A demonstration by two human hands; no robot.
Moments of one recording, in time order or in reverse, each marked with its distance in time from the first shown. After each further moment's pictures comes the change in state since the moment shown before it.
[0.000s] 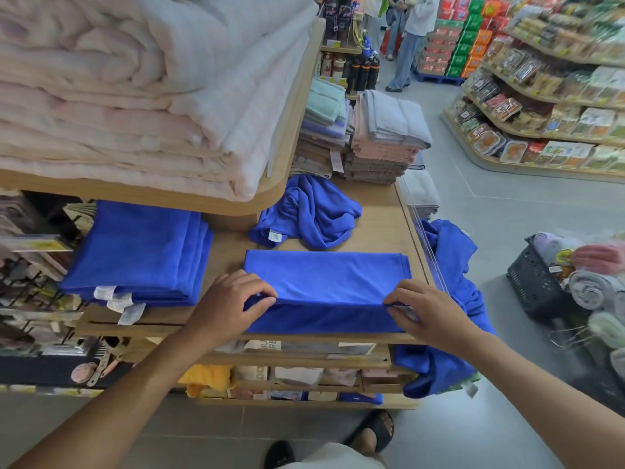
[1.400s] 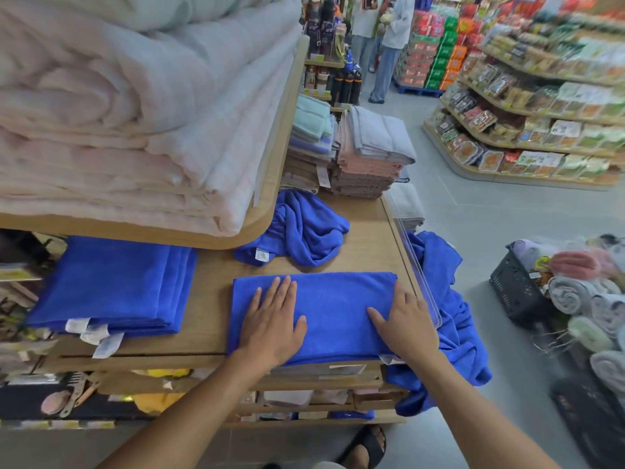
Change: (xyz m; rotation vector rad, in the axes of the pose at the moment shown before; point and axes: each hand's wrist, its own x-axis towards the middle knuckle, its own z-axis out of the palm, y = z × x) left_hand 0.050 0.037 0.092 0.334 -0.224 -0.265; right_hand 0.024 0.015 0.065 -0.209 -0.061 0.763
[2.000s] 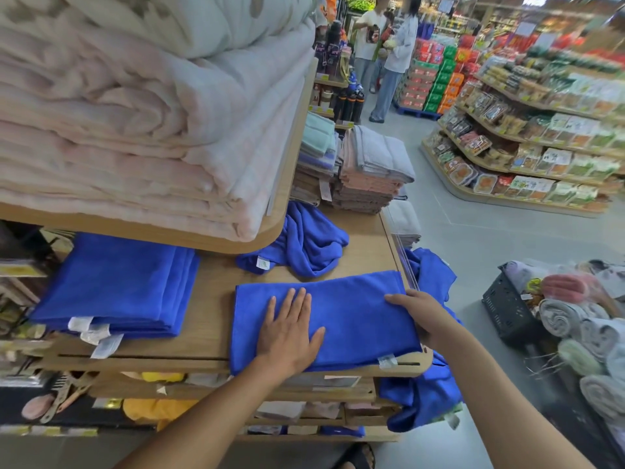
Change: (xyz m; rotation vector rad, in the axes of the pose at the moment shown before) left_hand 0.006 0.028 0.016 0.031 -0.028 0.008; right_hand 0.024 0.000 -0.083 1.175 -0.415 0.395
